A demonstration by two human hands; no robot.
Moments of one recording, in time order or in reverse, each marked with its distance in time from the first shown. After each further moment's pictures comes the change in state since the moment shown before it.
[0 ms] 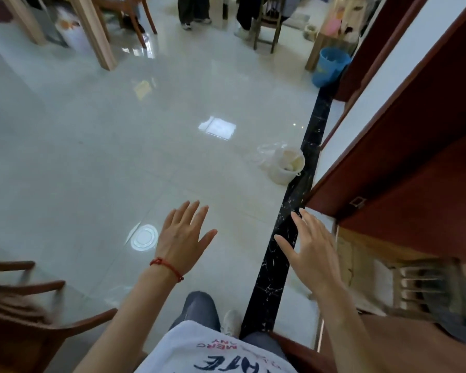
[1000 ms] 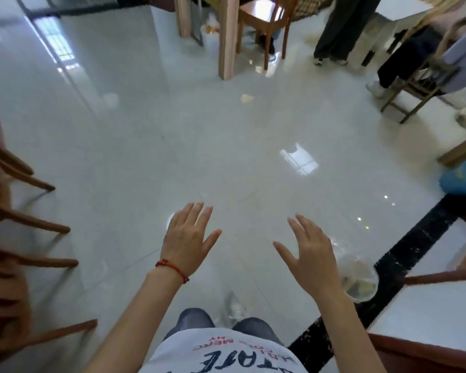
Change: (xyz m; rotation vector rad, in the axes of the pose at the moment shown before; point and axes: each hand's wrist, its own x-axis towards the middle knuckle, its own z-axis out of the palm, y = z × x) left_hand 0.296 -0.133 -0.043 -0.079 0.164 -0.553; right_hand 0.446 -0.102 0.050 0.029 -0.176 -0.583
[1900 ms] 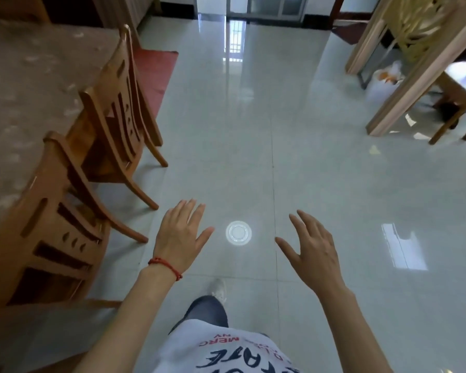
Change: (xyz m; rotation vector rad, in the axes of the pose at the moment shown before) left_hand 0.105 -0.243 -0.069 0.050 0.164 -0.624; right_hand 0.325 -0.220 0.093 0.073 -0.159 -0.654
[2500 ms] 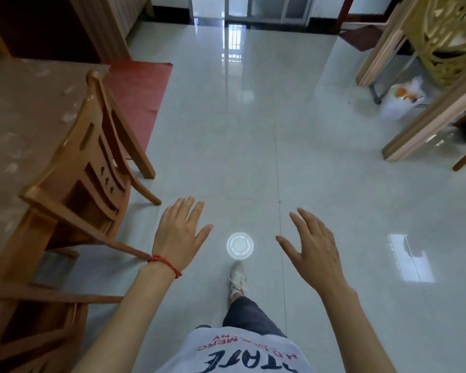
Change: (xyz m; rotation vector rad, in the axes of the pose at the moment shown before) left_hand 0.327 -0.073 -0.023 0.022 0.017 -0.007; right_hand 0.332 0.014 0.026 0.012 -0.069 0.032
